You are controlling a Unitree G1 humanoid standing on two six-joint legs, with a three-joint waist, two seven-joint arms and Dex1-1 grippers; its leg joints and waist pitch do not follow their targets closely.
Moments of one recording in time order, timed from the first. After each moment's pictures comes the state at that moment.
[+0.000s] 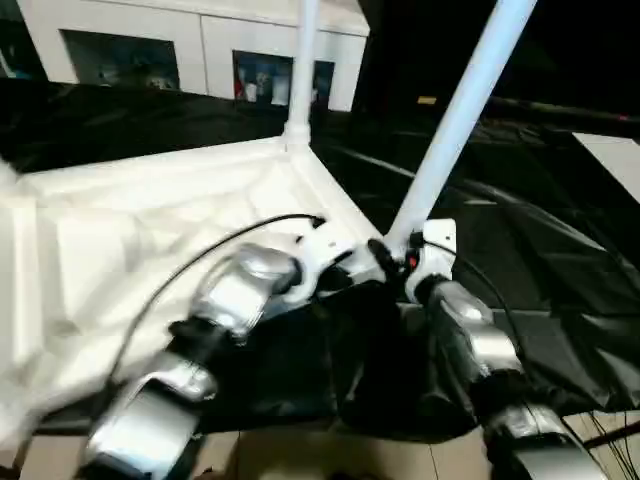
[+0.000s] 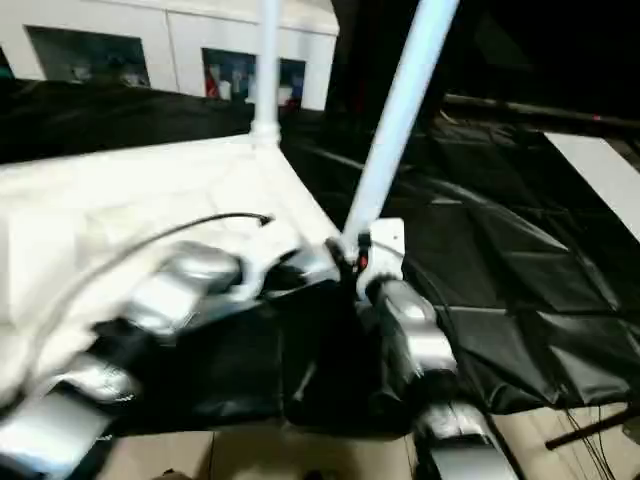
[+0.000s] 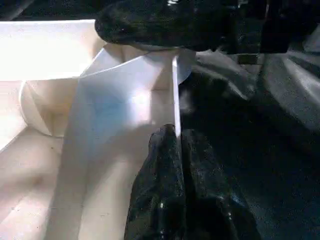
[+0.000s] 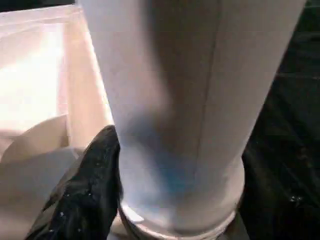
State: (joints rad) left arm -0.76 0.11 -0.34 0.64 0.11 0.44 -0.72; right arm -0.61 -0.05 -0.05 0.84 0.20 0.01 0.14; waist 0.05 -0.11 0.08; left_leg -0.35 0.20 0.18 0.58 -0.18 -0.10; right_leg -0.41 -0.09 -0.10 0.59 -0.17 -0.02
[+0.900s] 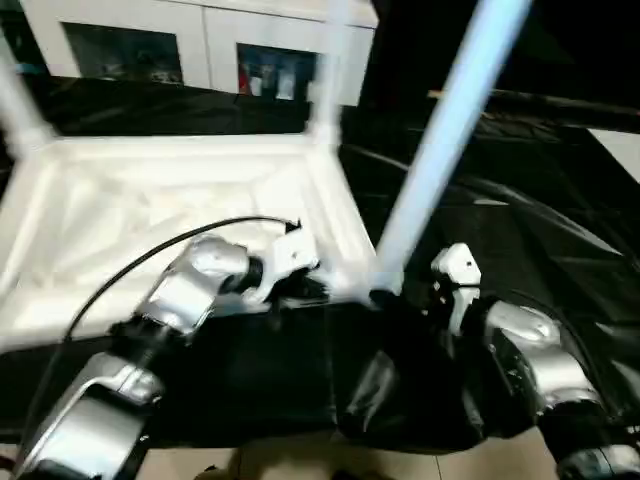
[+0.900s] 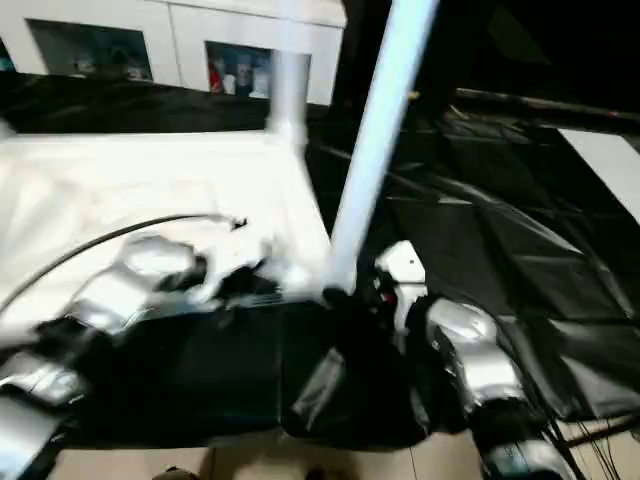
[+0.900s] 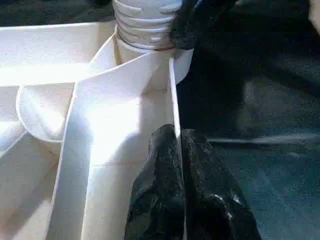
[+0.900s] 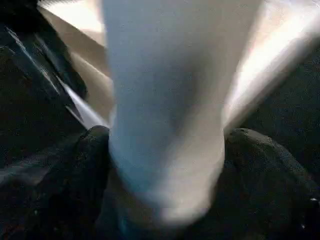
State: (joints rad) left arm -0.65 0.40 -0.40 0.47 0.04 0.17 -1.24; right arm -0.33 -0.35 0.11 0.43 0.24 0.01 0.92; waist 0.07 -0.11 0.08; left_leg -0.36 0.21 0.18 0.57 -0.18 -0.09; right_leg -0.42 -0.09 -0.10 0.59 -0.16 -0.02
